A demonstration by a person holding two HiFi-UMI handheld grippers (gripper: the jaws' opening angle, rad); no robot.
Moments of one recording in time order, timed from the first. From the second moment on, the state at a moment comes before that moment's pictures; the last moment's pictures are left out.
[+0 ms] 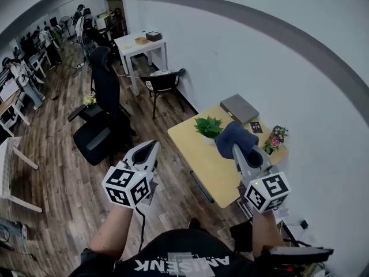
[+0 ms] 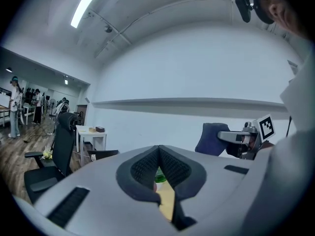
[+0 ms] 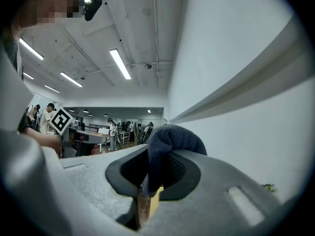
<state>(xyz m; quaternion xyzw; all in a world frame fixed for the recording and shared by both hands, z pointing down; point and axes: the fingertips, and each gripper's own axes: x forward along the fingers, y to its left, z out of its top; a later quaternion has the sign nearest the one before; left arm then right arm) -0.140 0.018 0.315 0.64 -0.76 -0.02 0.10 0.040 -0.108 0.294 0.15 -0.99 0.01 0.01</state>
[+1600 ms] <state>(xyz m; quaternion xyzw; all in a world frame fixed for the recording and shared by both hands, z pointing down) -0.240 -0.213 0.378 0.83 -0.54 0.11 0.09 -0.039 -0.236 0.318 0.37 -0.93 0.02 0.04</state>
